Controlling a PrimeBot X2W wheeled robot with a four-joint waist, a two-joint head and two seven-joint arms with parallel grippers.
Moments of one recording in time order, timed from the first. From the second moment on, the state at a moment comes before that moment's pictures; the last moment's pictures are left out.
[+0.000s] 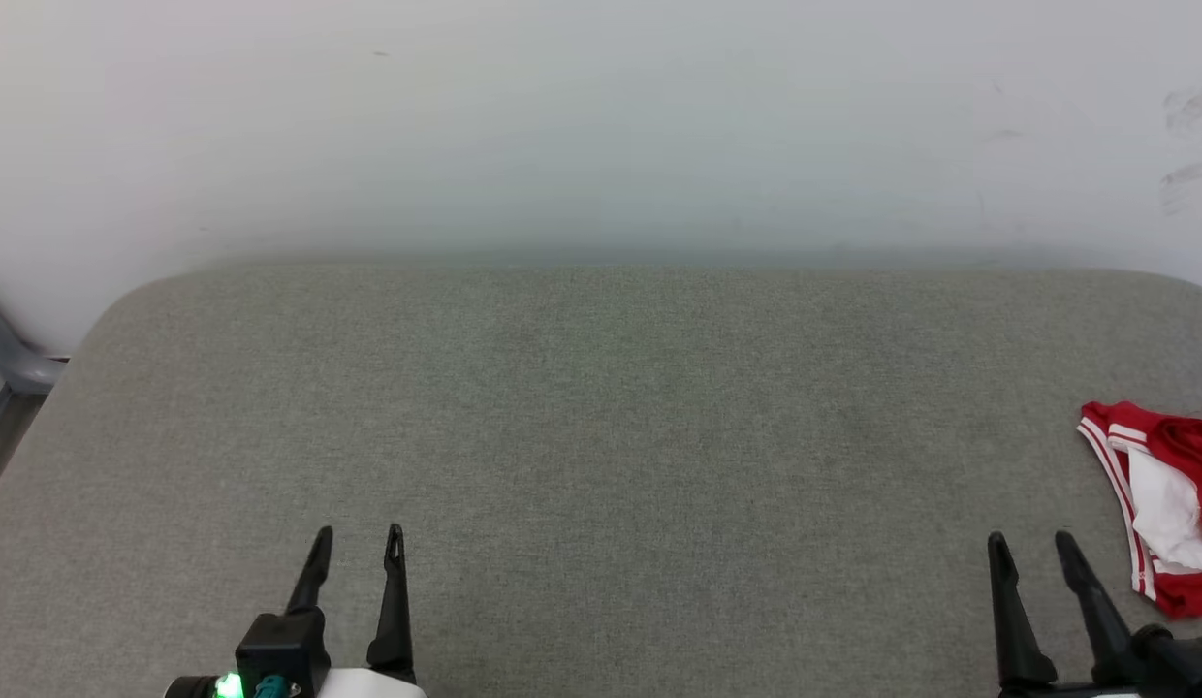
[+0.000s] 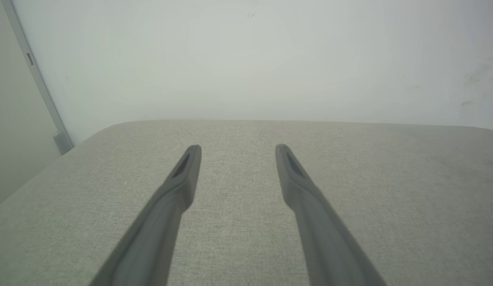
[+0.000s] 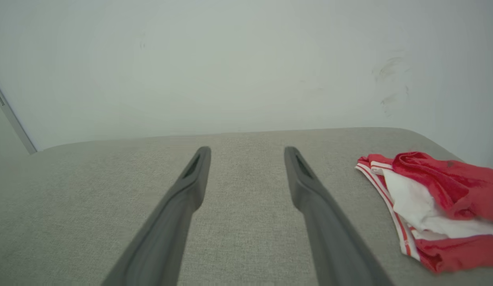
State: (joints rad) left arm 0.08 0.05 -0.05 0.11 -0.08 0.04 -0.26; right arm 0.17 -0.06 -0.08 0.03 0.16 0.13 -0.26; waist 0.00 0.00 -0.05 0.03
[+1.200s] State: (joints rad) left arm 0.04 0.05 0.01 0.20 -0.65 -0.02 -0.12; right arm 0.09 -0.06 -0.09 0.14 0.70 0.13 -0.13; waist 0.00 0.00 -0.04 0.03
